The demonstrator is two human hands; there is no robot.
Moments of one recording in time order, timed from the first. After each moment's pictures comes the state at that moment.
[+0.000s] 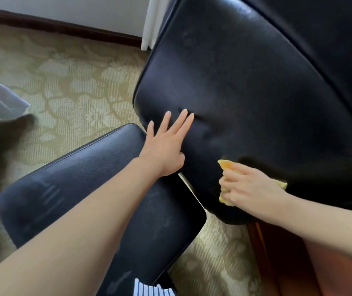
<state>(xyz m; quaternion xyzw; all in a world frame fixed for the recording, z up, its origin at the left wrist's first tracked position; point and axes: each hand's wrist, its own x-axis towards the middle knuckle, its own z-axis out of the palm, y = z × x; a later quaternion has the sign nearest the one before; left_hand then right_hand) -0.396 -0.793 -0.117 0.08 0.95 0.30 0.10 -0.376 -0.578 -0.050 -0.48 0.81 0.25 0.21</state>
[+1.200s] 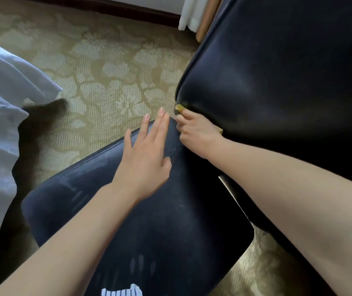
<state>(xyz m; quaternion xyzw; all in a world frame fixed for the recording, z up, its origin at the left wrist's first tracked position) -0.379 -0.901 -0.206 -0.06 0.94 0.31 0.09 -0.517 -0.786 -0.232 -0.59 0.67 0.46 0.07</state>
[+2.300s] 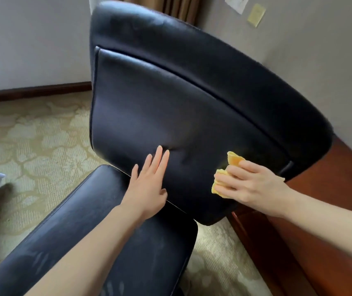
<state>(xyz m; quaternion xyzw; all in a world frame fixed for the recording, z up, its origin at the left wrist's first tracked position) -0.376 -0.758 -0.074 0.15 0.94 0.29 0.12 -0.362 -0.499 0.014 -0.48 0.81 0.30 -0.12</state>
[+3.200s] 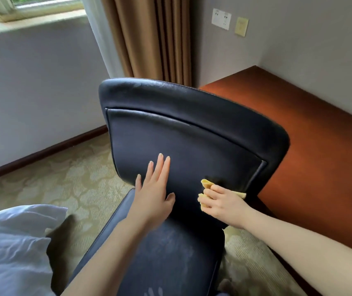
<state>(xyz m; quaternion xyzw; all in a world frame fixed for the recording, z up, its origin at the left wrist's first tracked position) -0.349 -0.749 0.026 0.12 0.97 0.22 0.08 -0.347 -0.520 -0.057 -0.46 0.84 0.23 -0.16</state>
